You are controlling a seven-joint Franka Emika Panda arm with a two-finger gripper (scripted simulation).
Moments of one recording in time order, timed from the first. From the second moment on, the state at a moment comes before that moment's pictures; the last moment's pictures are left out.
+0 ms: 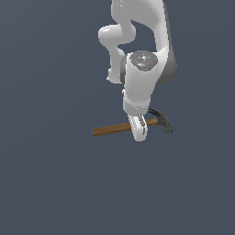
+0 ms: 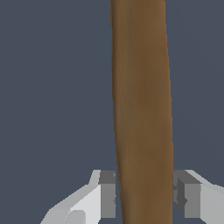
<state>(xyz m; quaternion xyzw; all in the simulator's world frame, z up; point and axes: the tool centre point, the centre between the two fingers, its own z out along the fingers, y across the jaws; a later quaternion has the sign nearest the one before) 0.009 0.064 0.181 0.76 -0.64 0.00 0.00</state>
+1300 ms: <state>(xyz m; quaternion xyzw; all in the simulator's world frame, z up) 0.044 0.205 0.332 0.77 -0.64 0.00 0.00</state>
